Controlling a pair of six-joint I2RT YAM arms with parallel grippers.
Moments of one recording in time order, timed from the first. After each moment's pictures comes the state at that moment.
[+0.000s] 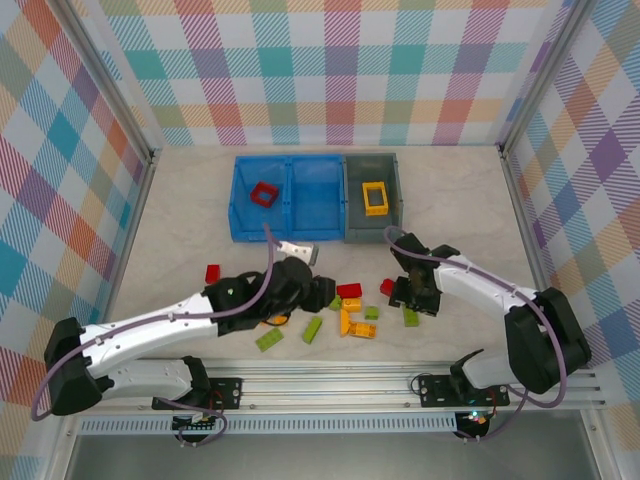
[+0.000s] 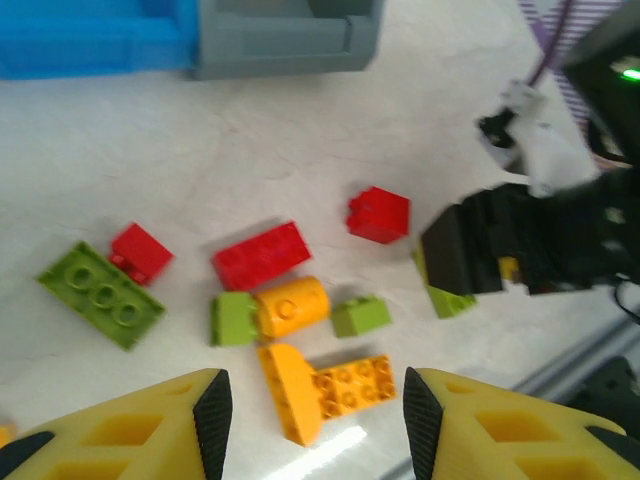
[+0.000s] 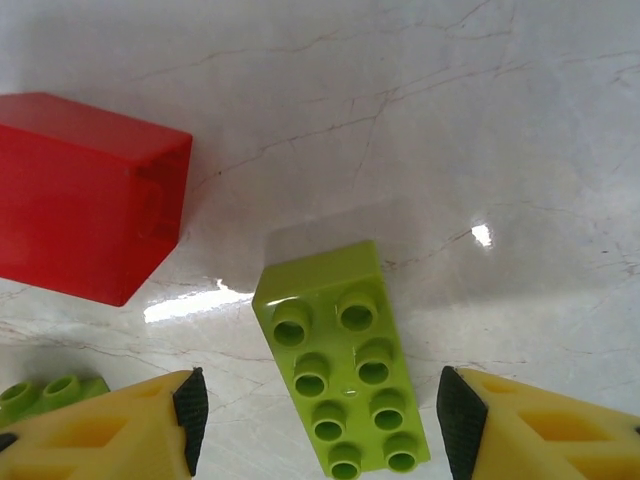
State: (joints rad) left arm -1.13 1.13 0.90 -0.47 -0.25 -0.80; right arm 0.52 1.37 0.77 -0.89 0.01 0.75
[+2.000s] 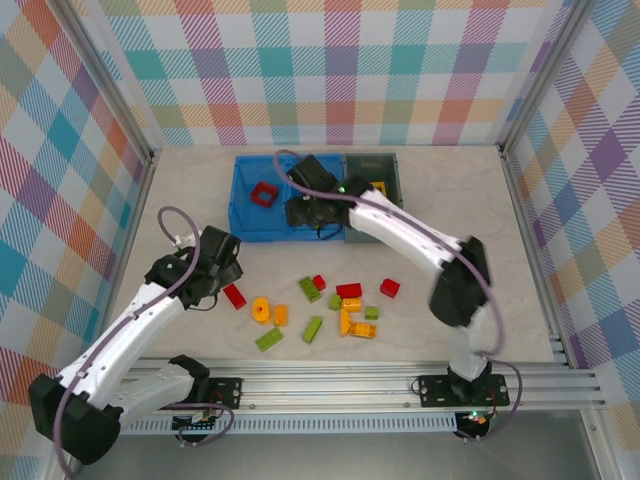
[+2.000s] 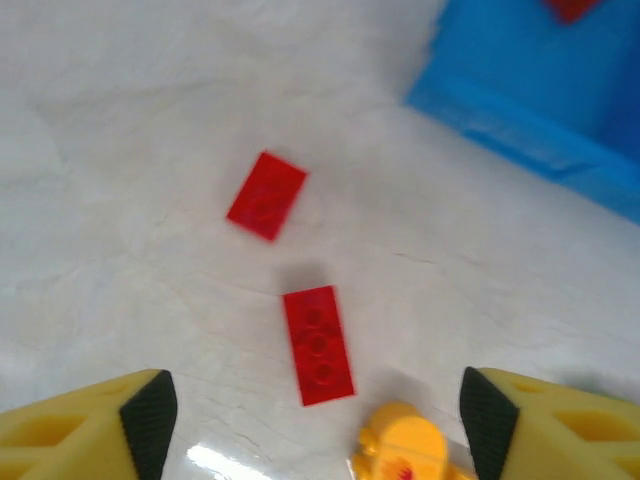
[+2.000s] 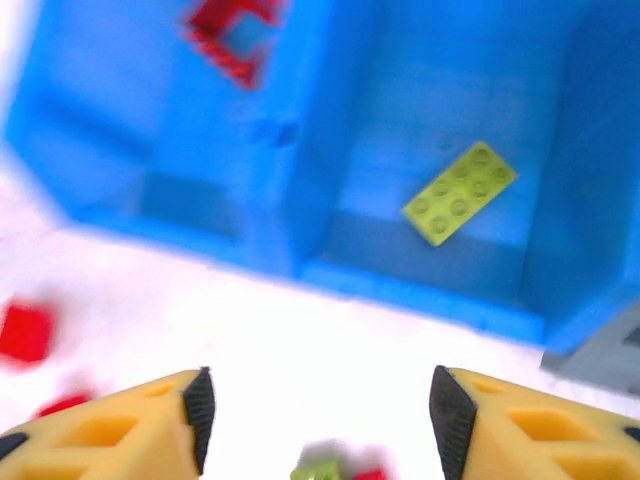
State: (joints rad) left arm -0.42 1.01 0.89 -1.01 -0.39 -0.87; right arm 0.87 1.89 1.82 -0.83 0.15 0.53
